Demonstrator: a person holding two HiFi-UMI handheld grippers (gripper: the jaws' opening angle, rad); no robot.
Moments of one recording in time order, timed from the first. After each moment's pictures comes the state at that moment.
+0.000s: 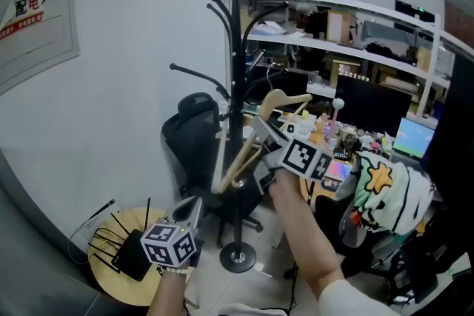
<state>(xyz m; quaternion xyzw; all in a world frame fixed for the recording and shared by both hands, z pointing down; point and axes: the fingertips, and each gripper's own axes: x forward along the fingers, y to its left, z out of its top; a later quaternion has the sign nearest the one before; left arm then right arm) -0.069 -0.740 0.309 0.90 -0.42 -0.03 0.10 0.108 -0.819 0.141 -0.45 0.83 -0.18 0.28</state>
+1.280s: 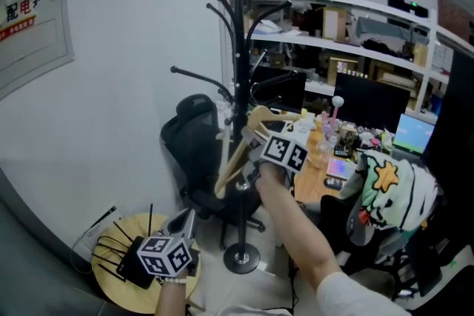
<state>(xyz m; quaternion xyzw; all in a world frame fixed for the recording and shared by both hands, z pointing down) -0.115 -0.758 0.340 0.89 -0.43 -0.03 0.14 0.089 -0.919 0.225 -0.50 0.78 -0.28 0.25</state>
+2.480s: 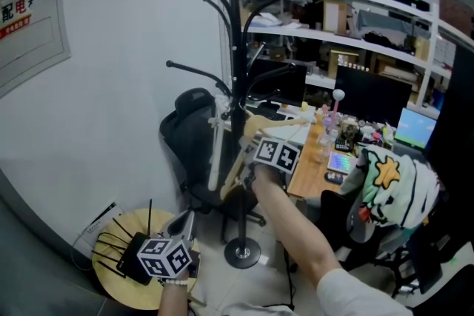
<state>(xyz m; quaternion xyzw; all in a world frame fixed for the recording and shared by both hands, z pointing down) -0.112 -0.753 0.358 0.88 -0.44 -0.03 0.16 0.096 -0.946 0.302 -0.54 0.75 -0.33 0.19</state>
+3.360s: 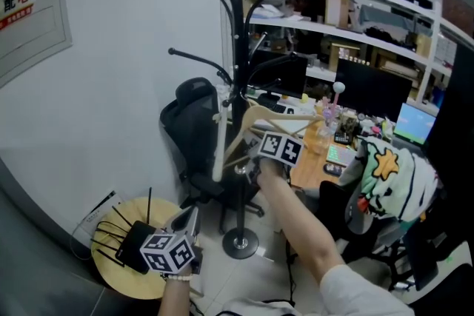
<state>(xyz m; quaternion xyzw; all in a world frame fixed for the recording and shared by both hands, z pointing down) -0.107 -0.732 0.374 0.88 -0.43 -0.03 0.18 0.102 -0.930 0.314 -0.55 0.76 -0.32 0.16</state>
